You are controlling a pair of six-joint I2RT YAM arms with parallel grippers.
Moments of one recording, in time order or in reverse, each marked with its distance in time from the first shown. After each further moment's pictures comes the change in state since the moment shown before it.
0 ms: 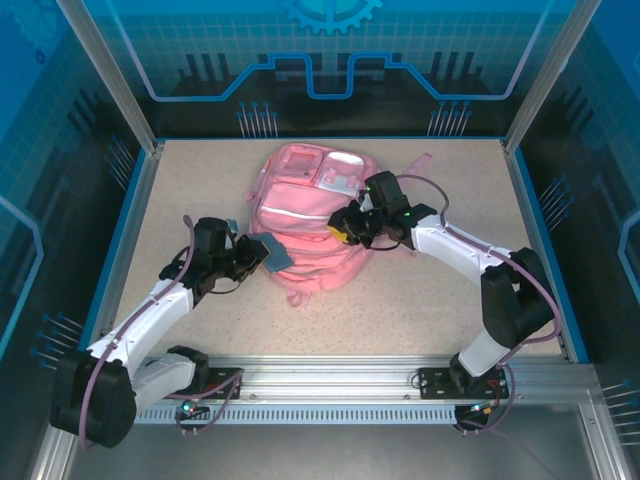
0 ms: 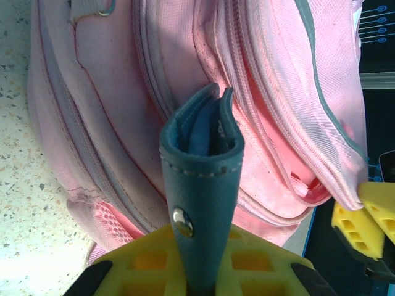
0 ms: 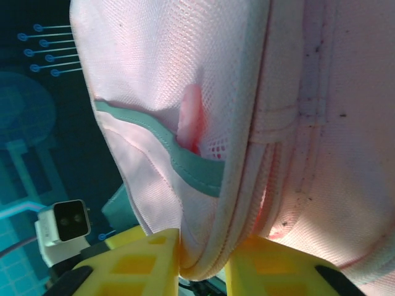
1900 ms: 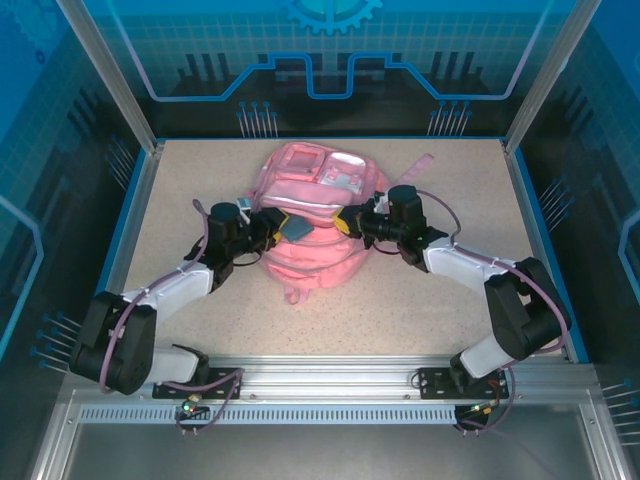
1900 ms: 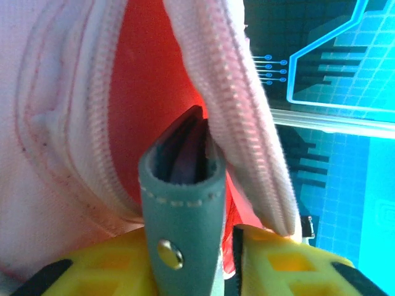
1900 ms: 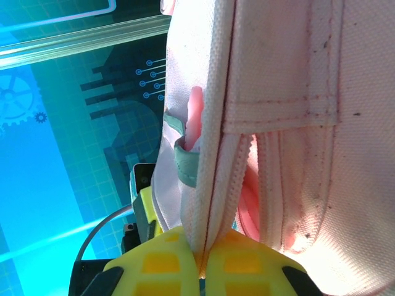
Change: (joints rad) left arm -0.034 0.285 0.012 0.618 0.023 -0.341; right arm -0.060 -0.082 -0.289 0.580 -0.067 0.333
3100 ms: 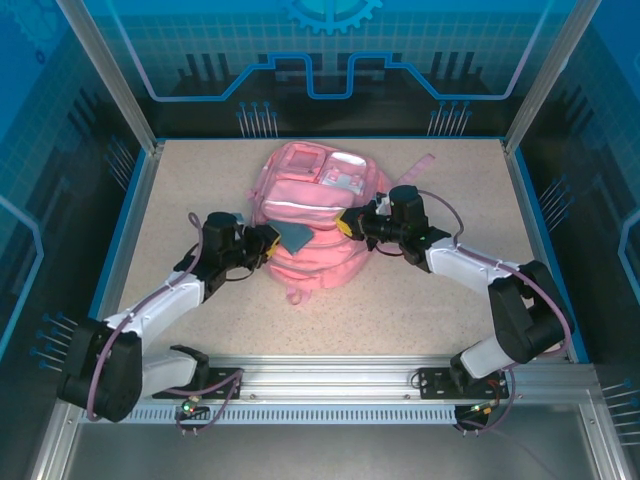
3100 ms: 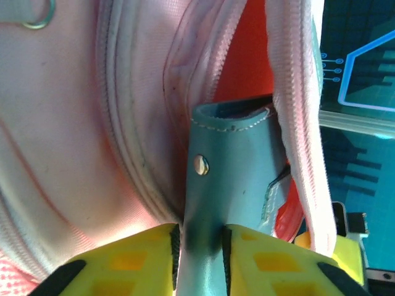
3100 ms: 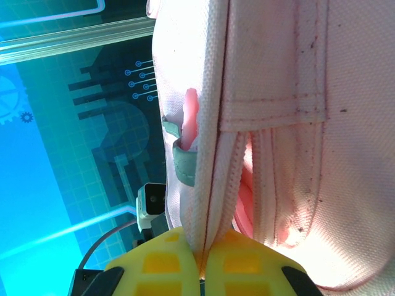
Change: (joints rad) left arm -0.006 -0.140 -0.035 -0.277 -0.023 0.052; right arm -0.007 -0.024 0.000 -0.071 0.003 -0.045
